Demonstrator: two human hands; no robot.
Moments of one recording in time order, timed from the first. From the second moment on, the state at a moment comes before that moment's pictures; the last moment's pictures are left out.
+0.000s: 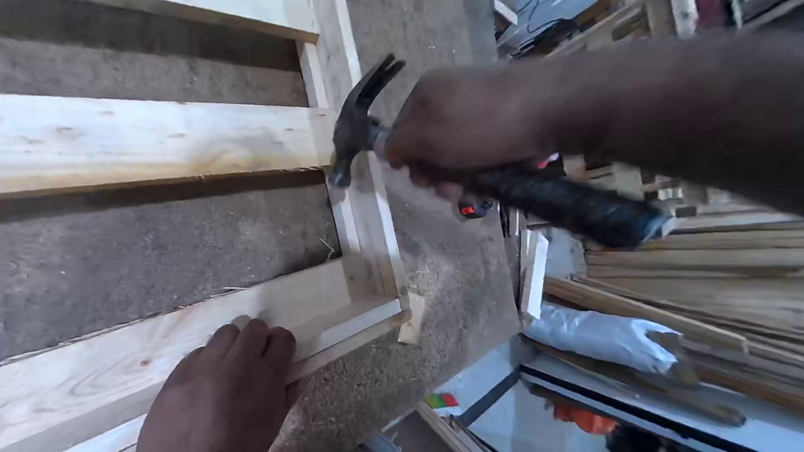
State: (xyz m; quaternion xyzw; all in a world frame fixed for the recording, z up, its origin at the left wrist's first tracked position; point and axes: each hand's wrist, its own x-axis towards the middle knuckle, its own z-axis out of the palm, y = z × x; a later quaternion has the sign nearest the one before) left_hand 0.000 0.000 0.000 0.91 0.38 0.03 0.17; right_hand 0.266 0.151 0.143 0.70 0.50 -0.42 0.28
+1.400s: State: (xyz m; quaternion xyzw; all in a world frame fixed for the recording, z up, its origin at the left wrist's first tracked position) left_hand 0.121 -0.001 0.009 0.94 0.29 -0.08 0.19; right_hand 0.127 -0.176 -0.058 0.69 0.06 -0.28 -0.66
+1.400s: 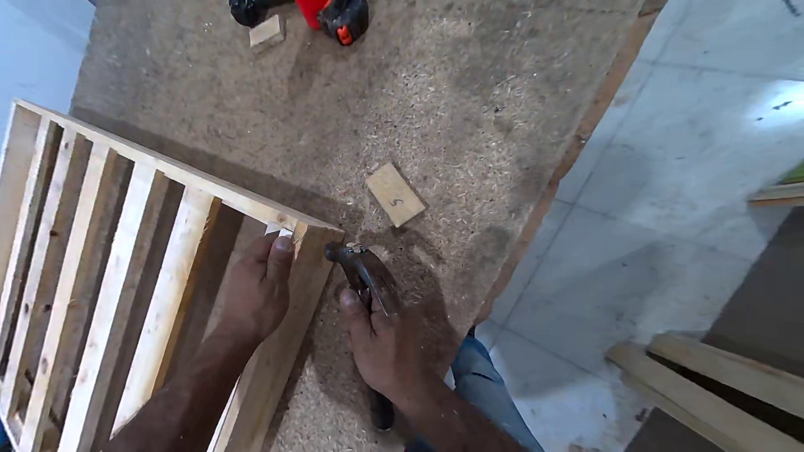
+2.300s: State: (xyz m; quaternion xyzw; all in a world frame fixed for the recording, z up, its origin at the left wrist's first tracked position) left_hand 0.115 0.007 0.003 0.93 0.26 -0.04 0.24; right_hand 0.200 -0.218 -0.068 0.42 -0.10 -0.46 -0.77
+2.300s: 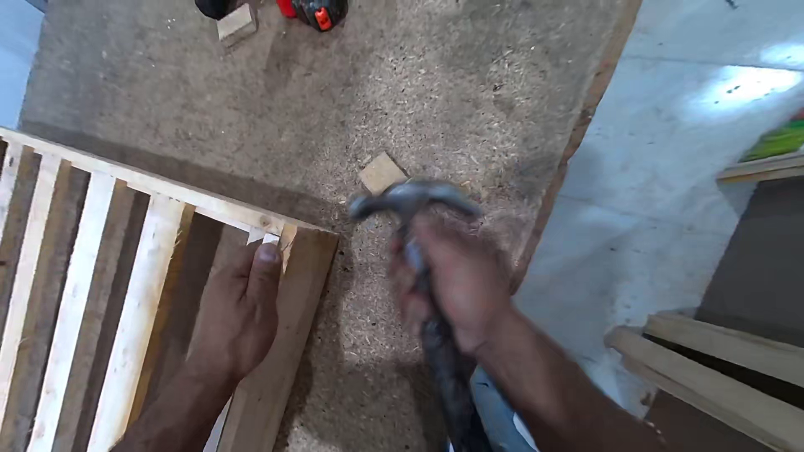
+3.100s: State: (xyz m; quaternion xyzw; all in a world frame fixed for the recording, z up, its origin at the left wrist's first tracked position) left_hand 0.109 0.017 -0.004 0.94 0.20 -0.02 0.26; right_hand 0.180 -0.215 -0.075 0.41 -0.06 -0.57 -0.71
